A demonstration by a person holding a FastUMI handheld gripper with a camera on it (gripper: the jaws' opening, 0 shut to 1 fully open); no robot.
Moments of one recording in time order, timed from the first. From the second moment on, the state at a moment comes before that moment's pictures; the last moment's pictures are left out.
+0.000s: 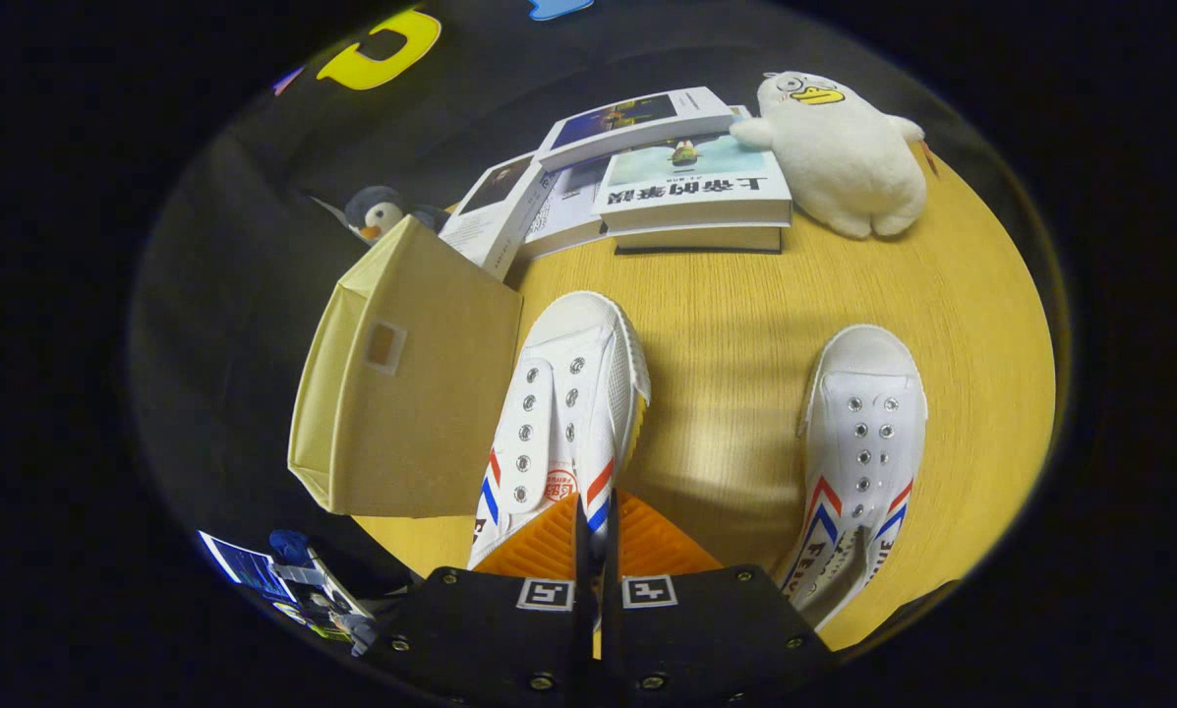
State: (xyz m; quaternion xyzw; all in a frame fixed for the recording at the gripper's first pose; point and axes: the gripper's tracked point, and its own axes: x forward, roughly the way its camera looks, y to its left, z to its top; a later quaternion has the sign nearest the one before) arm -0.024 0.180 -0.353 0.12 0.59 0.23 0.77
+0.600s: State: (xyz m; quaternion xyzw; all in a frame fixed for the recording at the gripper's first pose) arm 0.007 0.211 -0.241 0.11 0.53 0.29 0.79
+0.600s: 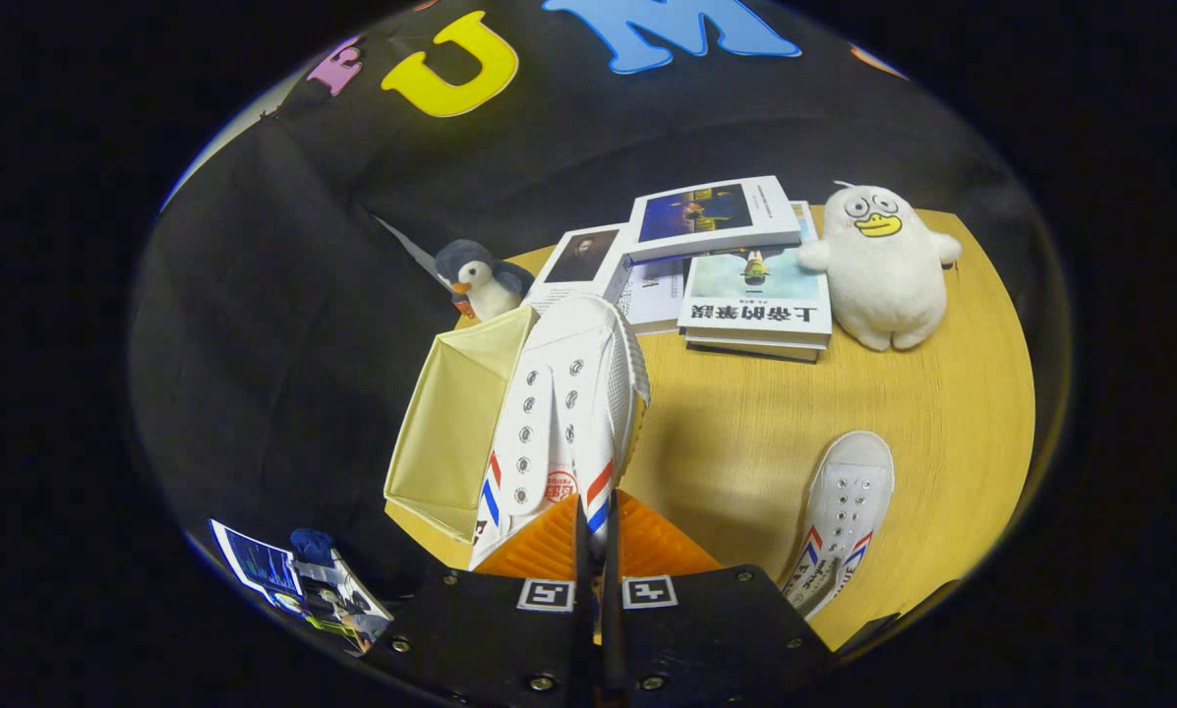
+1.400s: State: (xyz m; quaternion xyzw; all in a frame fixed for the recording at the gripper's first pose) arm 0.028 0.352 -0.224 0.05 0.53 0.37 0.76
